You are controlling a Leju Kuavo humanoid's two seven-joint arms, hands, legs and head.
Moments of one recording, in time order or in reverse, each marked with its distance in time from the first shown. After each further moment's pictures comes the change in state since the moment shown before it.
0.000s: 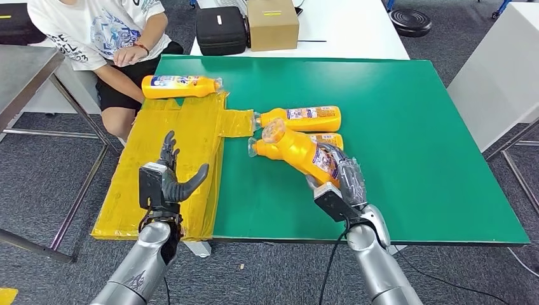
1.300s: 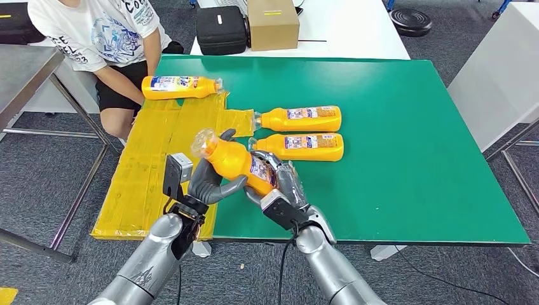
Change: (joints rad) left arm -0.044 -0.017 -0.136 -0.060 0.092 -0.405 0.122; right arm -0.082 0.176 0.225 0.165 -0.144 0.062 -0.062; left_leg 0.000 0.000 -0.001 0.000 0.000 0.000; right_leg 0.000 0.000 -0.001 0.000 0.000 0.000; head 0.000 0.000
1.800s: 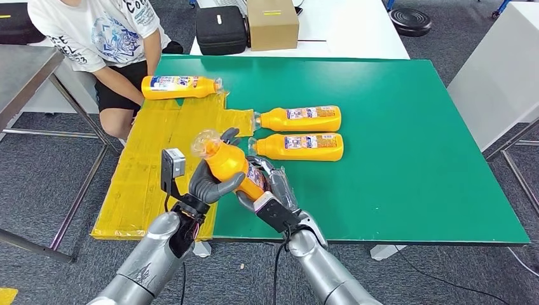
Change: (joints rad) left arm -0.005 -0.006 0.008 0.000 0.125 -0.124 0.047; right arm -0.017 0.018 0.060 0.084 -0.057 0.006 -0.002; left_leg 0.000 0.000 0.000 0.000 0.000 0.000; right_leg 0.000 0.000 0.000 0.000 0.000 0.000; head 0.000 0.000
